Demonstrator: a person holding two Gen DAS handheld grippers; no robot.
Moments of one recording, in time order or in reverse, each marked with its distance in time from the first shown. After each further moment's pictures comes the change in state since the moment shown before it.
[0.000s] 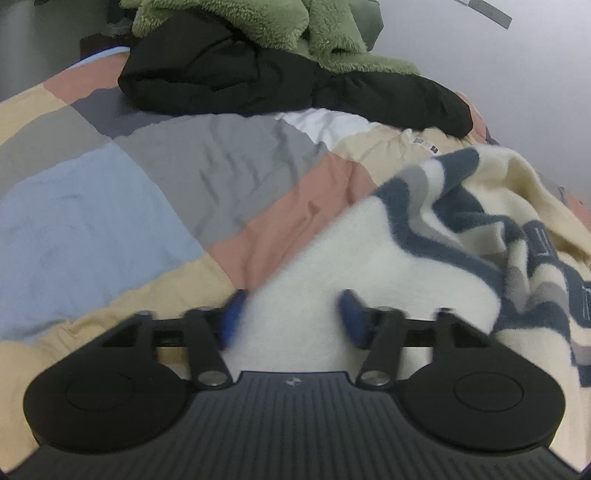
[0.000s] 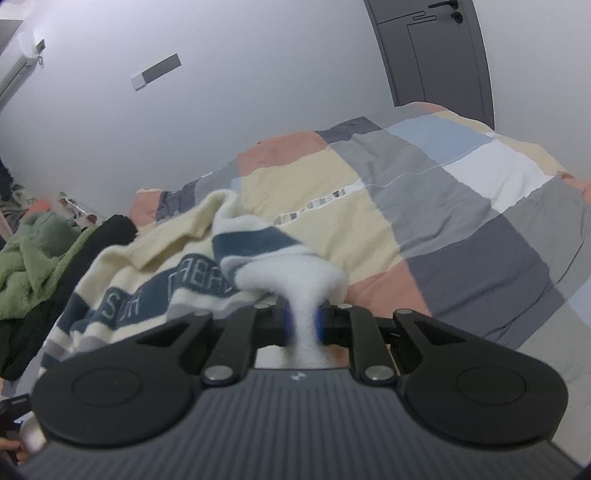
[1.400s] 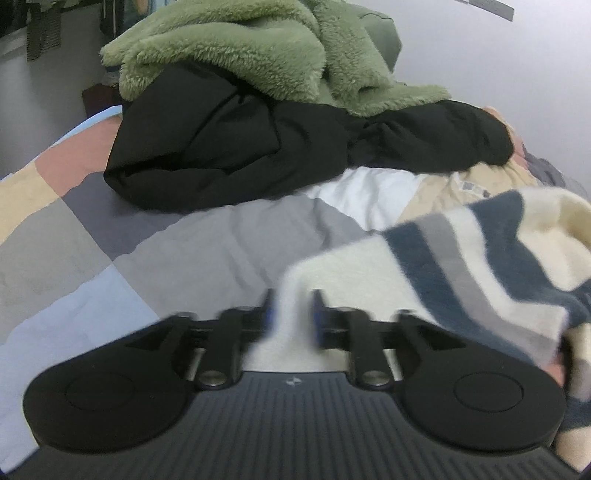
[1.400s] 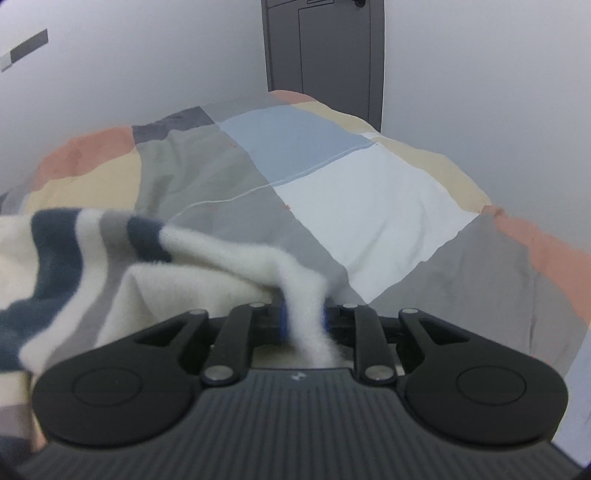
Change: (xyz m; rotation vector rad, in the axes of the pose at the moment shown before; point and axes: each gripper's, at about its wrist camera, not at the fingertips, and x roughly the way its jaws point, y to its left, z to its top) left arm 0.045 0.016 0.087 0.115 -0.077 0.092; right arm 0.146 -0.148 0.063 0.007 0.016 -0.433
